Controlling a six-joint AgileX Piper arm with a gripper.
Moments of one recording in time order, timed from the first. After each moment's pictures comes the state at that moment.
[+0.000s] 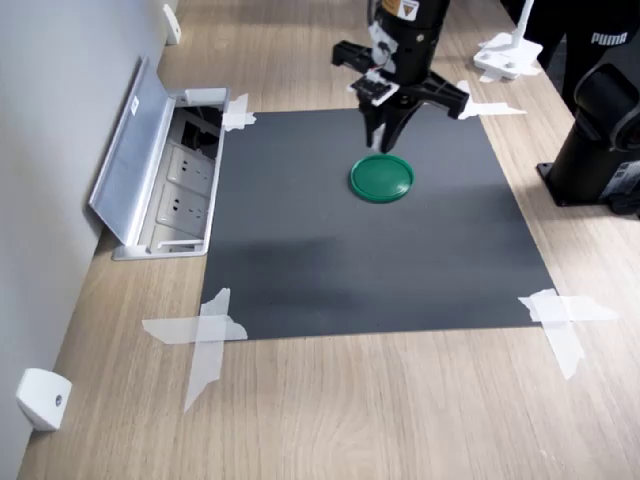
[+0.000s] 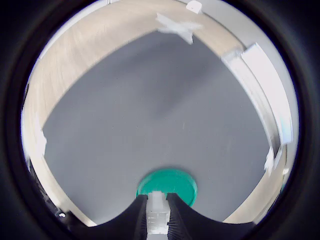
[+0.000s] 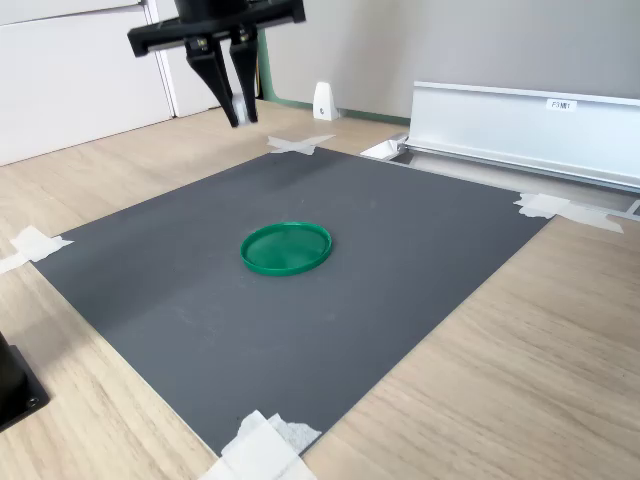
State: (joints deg) arm 3.6 80.0 -57.2 -1.6 56.4 -44.3
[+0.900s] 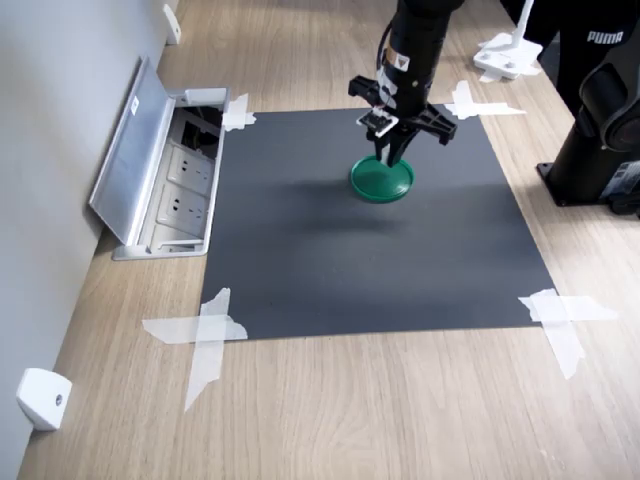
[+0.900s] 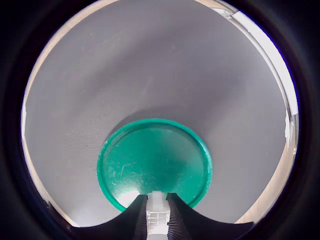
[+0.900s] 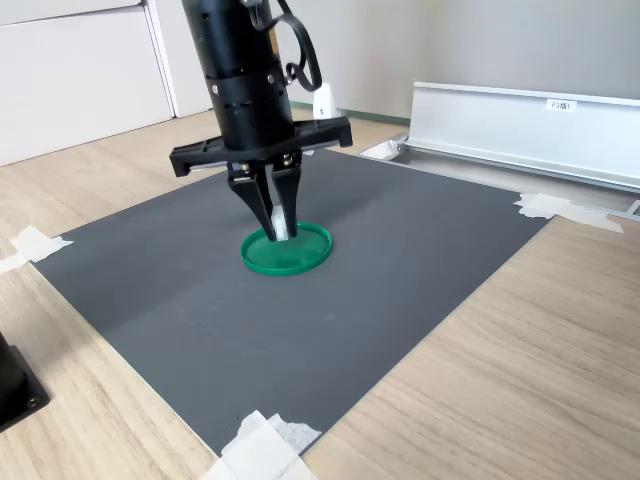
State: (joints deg) arm -5.6 86.9 -45.1 -5.3 39.8 -48.1
